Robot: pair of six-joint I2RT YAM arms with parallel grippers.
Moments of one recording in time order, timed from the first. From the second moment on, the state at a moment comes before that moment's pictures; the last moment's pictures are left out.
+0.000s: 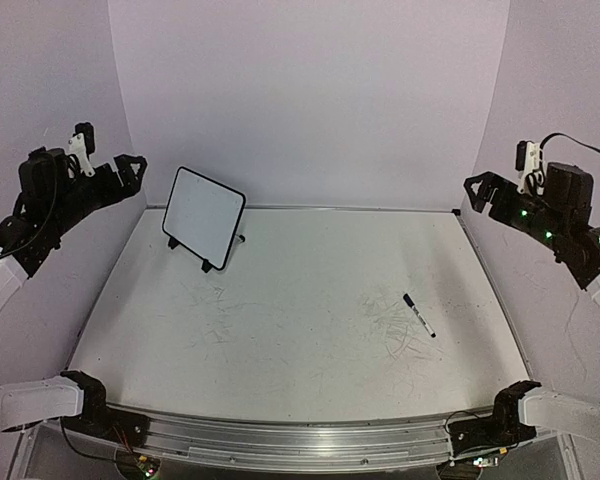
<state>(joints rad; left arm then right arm) -0.28 0.90 1.07 -0.26 -0.05 -0.35 0.25 0.91 1.11 -0.45 0.06 0.35</state>
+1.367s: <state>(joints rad) -0.21 1.88 0.95 0.08 0.31 -0.31 0.25 0.86 0.93 -0.40 -0.13 0.33</state>
